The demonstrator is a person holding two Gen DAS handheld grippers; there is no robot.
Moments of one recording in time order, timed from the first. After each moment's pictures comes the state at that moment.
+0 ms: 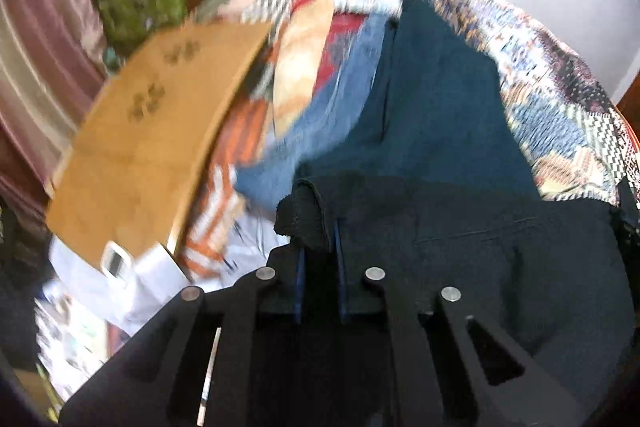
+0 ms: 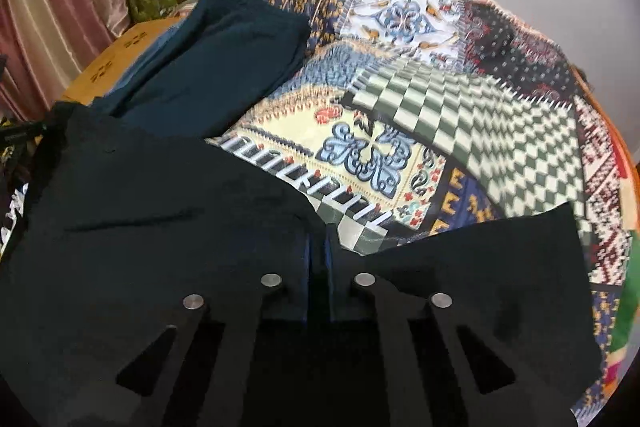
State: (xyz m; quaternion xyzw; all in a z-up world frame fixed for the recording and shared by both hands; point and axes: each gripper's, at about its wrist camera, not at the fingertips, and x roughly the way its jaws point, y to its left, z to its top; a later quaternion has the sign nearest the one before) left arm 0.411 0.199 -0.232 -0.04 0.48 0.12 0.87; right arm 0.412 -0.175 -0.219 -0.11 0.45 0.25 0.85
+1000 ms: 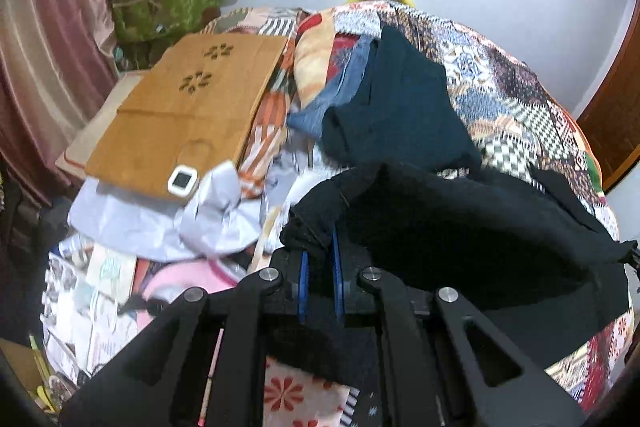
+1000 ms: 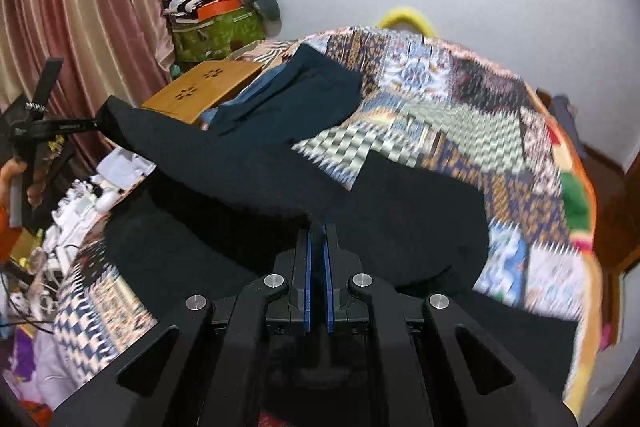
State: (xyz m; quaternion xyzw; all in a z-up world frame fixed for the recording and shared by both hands) left arm 0.218 0.217 -0.176 -0.08 0.45 0.08 0.88; right arm 0.198 -0.207 -0.137 -0.06 0.40 0.29 0.87
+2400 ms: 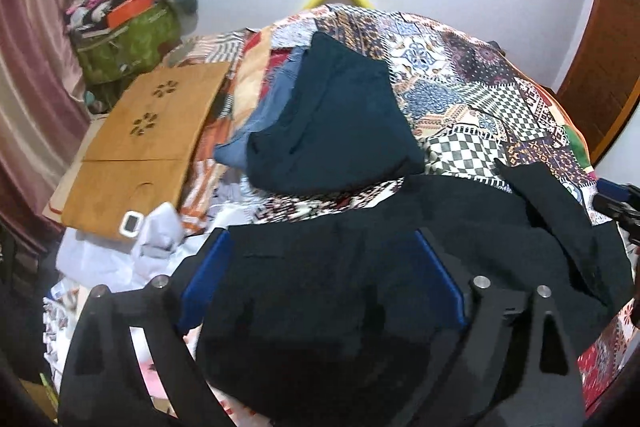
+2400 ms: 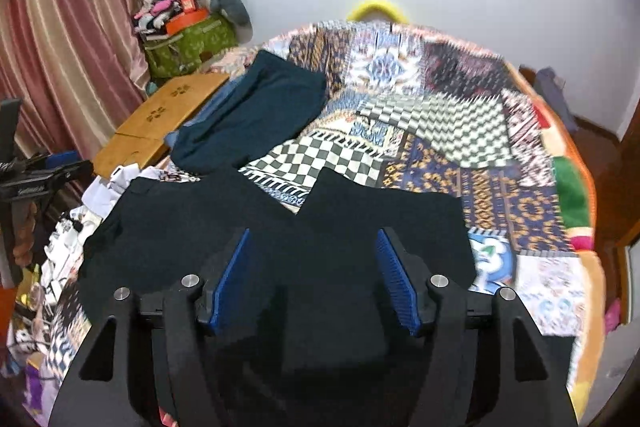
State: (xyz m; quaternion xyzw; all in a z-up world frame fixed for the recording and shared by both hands) left arm 0.273 0.119 -0.166 -0.02 0.44 0.03 0.90; right arm 0.273 -0.218 -0.151 -0.03 0.42 0.26 0.87
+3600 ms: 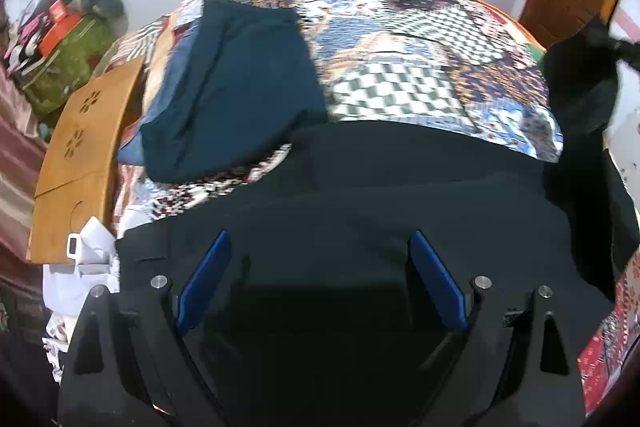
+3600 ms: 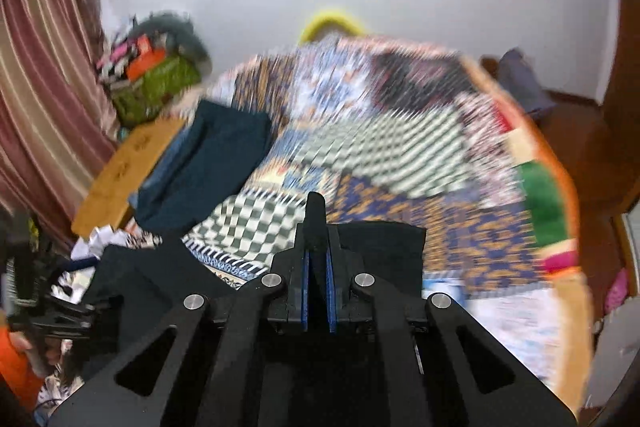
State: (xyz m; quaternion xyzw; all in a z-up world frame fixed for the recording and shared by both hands) left arm 0.296 0.010 -0.210 0.05 0.50 -0.06 0.86; right arm 0.294 -0.313 -0.085 0.05 0.38 0.19 0.90
